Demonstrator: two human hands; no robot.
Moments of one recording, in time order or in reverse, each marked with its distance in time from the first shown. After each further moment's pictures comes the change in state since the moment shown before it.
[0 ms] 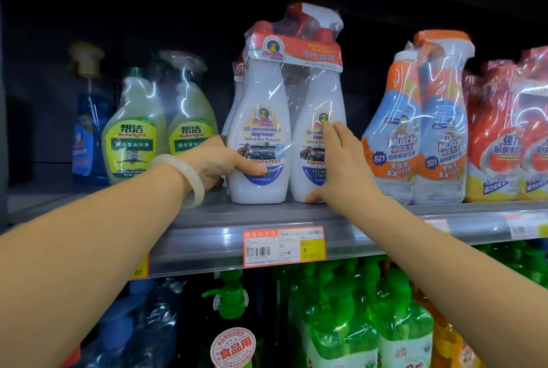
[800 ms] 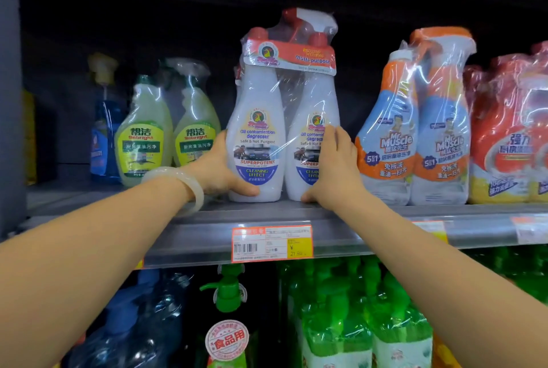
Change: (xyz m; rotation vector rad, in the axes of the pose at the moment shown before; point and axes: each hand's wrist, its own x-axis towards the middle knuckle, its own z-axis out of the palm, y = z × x) left_hand -0.013 -0.011 0.003 0.442 0.078 0.148; right_hand 0.010 0.011 0.011 0.096 -0.056 0.062
